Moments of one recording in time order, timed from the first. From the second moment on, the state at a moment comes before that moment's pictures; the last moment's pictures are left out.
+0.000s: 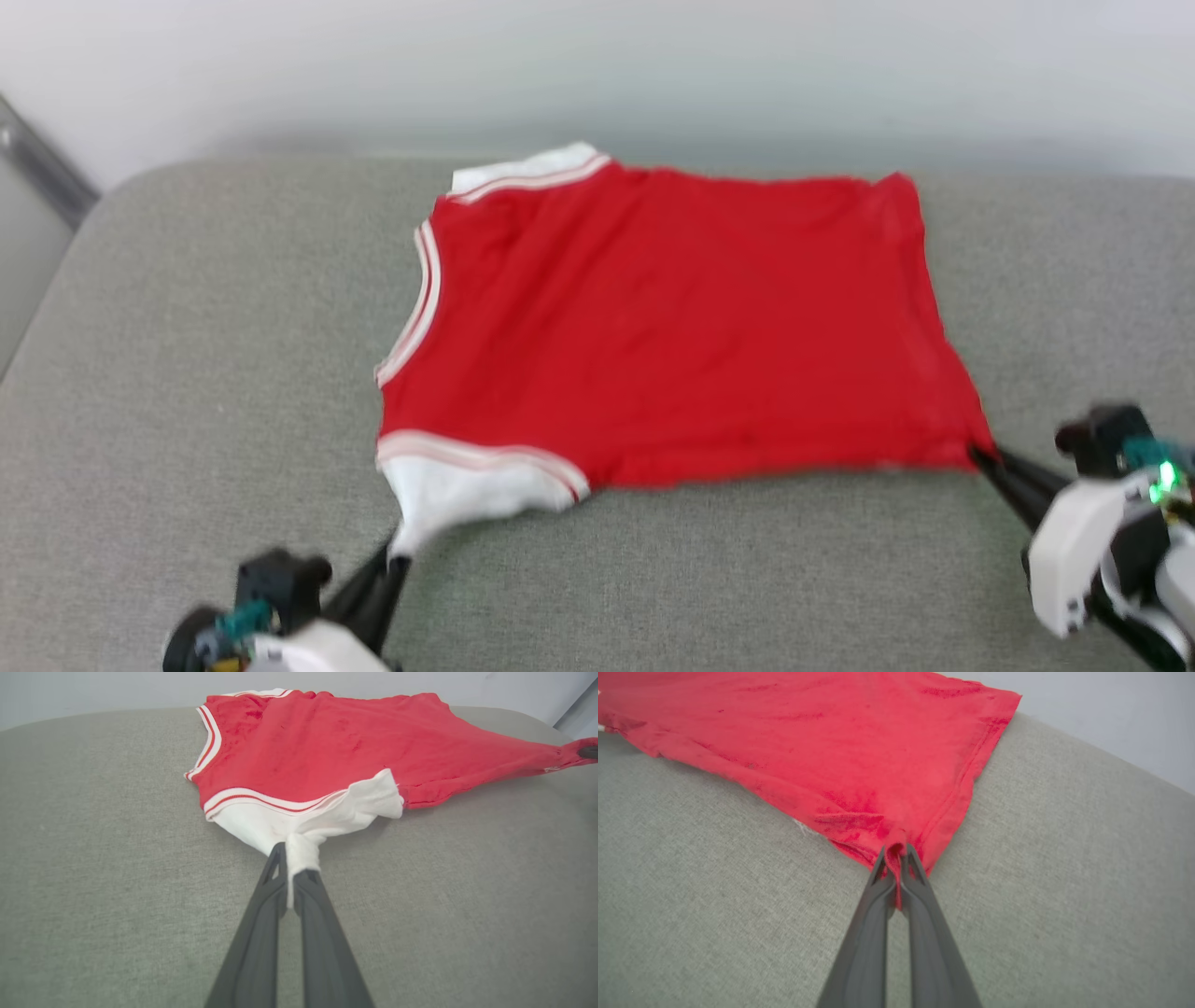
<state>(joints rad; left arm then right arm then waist) -0.14 0.63 -0.67 0.07 -0.75 0.14 -0.20 -0.49 -0.70 0.79 0.45 0.71 0.13 -0.07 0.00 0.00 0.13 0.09</state>
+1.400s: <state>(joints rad) -0.36 0.64 -0.67 0.16 -0.73 0.08 -0.11 -0.08 -0.65 0.32 0.13 0.63 0.13 0.14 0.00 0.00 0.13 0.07</state>
